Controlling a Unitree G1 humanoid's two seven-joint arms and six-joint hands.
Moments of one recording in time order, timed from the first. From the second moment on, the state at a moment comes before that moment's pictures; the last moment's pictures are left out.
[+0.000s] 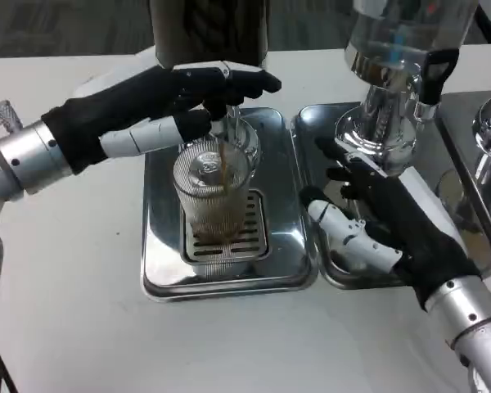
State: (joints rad) left arm -0.74 0.51 0.01 0.92 -0.16 -0.82 -1.02; right arm 0.03 -0.20 0.15 -0.26 -0.28 0.12 0.18
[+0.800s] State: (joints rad) left arm -0.72 0.51 0.00 0.89 -0.16 -0.84 -0.98; right arm -0.09 -0.20 0.16 -0.14 -0.25 0.15 0.22
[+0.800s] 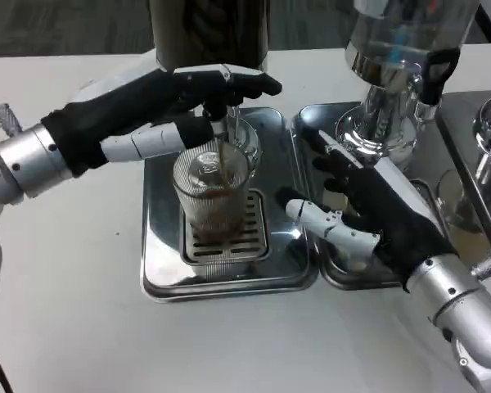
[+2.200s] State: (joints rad) left arm -0.70 0.53 -0.02 0.86 -0.16 -0.84 -0.96; right arm -0.30 -0.14 0.19 0.12 -0.20 0.12 0.22
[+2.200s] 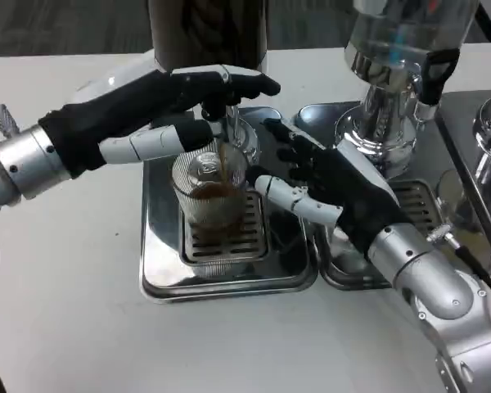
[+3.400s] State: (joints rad) left arm -0.63 0.54 0.14 0.87 -0.20 -0.86 -0.89; right arm -0.36 -0.12 0.19 0.24 -0.16 0.07 0.25
